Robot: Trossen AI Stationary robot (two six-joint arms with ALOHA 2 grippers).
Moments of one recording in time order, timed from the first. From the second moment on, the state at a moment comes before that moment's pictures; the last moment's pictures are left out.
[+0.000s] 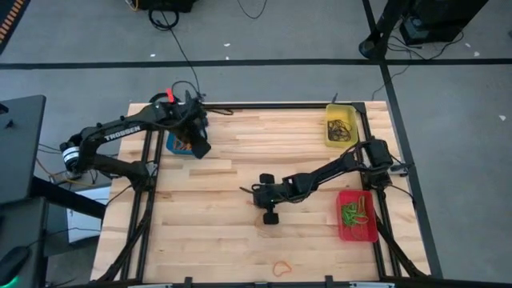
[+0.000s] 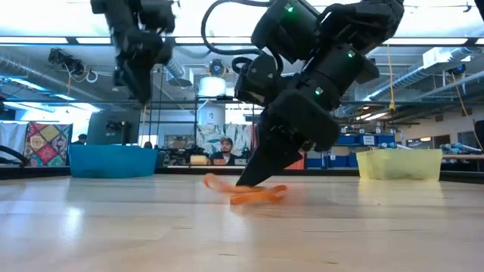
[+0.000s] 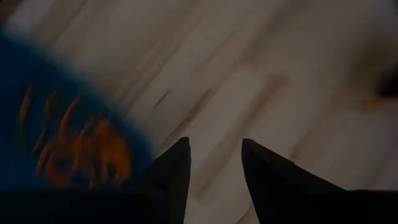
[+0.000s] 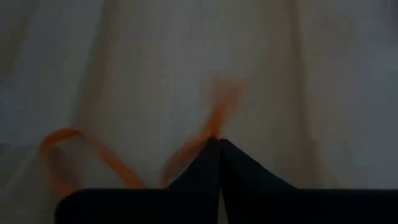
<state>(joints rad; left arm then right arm) 0.51 1.24 1.08 -1.06 0.08 -0.22 0.19 2.00 1.09 0.03 0.07 0.11</state>
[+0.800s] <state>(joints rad) 0.20 1.25 1.09 -0.50 0.20 -0.12 0.11 1.60 1.09 0.02 0.46 0.09</state>
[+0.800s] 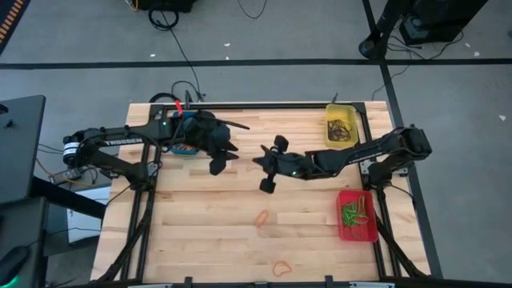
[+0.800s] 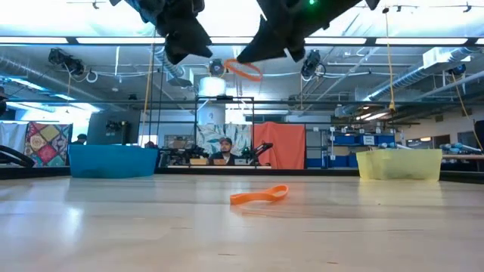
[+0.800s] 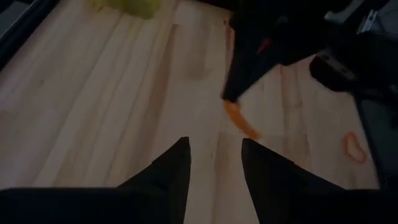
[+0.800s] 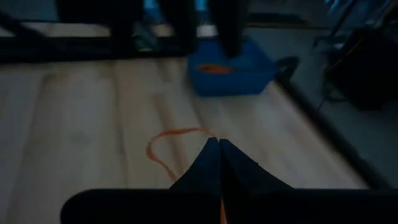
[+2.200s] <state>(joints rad) 0.30 1.43 1.09 -0.36 0.24 -0.34 -0.01 1.60 1.09 0.04 0.38 0.19</state>
